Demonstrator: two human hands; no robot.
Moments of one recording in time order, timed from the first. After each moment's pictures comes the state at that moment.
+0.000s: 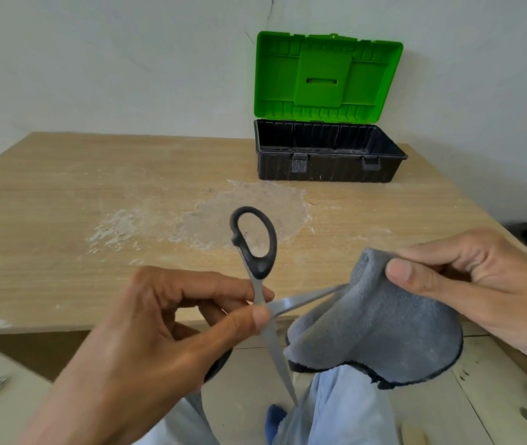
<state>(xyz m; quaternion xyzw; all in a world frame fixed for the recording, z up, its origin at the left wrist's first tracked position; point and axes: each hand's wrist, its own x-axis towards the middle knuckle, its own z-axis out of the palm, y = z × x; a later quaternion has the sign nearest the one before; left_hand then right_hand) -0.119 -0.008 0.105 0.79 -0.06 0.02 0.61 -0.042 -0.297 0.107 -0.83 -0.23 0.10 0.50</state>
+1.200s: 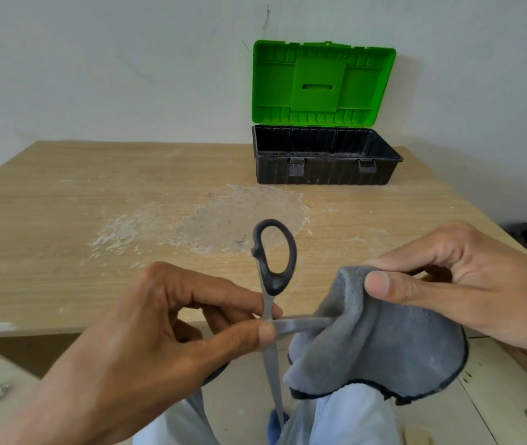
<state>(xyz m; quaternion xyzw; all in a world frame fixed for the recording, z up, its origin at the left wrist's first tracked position) -0.123 -0.009 0.119 0.81 -0.10 -0.03 0.57 -0.046 -0.285 0.128 -0.82 -0.31 0.19 0.45</state>
